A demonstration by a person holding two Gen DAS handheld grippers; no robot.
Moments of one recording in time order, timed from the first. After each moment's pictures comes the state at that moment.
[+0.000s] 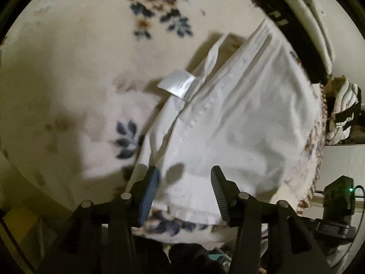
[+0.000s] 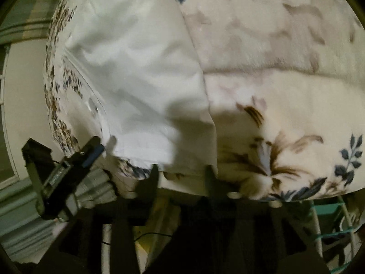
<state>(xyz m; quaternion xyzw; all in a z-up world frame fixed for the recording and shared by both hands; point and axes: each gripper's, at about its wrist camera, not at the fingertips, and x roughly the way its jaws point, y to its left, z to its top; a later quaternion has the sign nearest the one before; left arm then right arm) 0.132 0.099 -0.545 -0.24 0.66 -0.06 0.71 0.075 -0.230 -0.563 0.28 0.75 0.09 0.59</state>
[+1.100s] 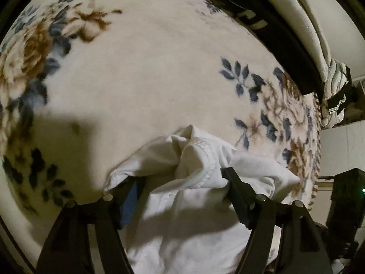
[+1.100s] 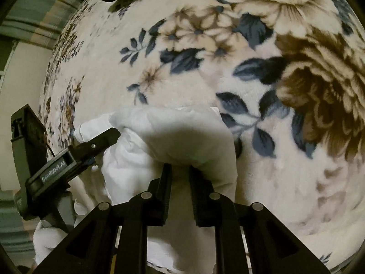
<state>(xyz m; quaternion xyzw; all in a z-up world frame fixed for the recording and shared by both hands) 0.295 0.034 -0.546 -0.21 0.63 -0.15 0.73 0.230 -0.206 -0.565 0.22 0.67 0.08 0.71</state>
